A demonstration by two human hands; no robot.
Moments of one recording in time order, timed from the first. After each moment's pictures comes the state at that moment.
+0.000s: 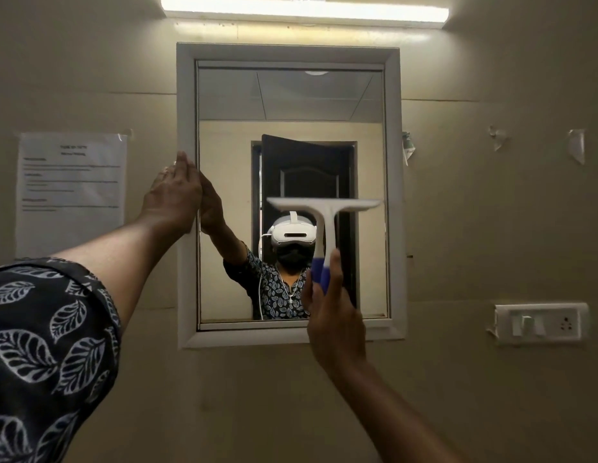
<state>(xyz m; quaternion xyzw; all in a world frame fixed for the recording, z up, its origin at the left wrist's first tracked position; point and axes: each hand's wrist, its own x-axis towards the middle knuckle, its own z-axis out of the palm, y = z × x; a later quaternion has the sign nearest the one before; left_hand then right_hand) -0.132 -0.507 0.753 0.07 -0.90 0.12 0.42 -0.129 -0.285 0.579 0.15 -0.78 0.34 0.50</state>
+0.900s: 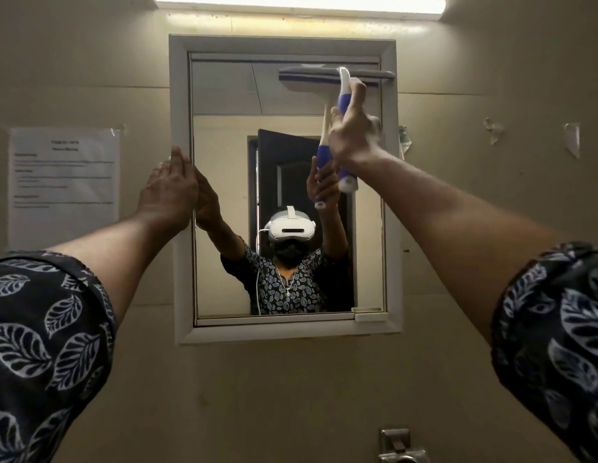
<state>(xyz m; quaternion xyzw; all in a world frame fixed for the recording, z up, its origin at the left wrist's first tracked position) -0.136 -0.506 0.752 0.07 -0.89 0.12 0.43 -0.104 -0.255 0.811 0.15 -0.75 0.36 0.53</state>
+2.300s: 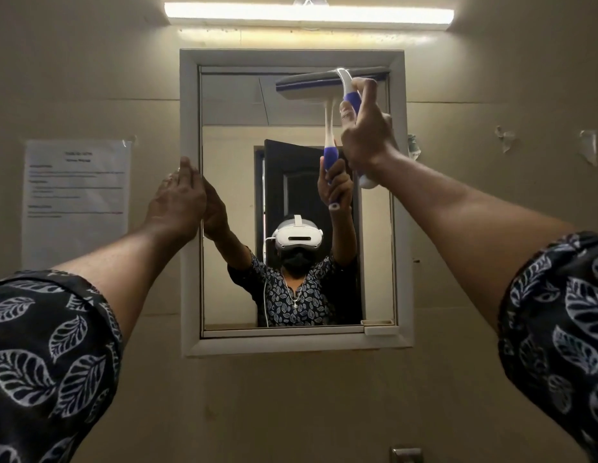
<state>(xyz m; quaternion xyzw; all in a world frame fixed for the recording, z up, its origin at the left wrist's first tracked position) -0.140 -0.509 0.752 0.07 -0.89 0.13 0.44 -0.117 -0.247 0.828 0.22 -0.69 0.37 0.58</state>
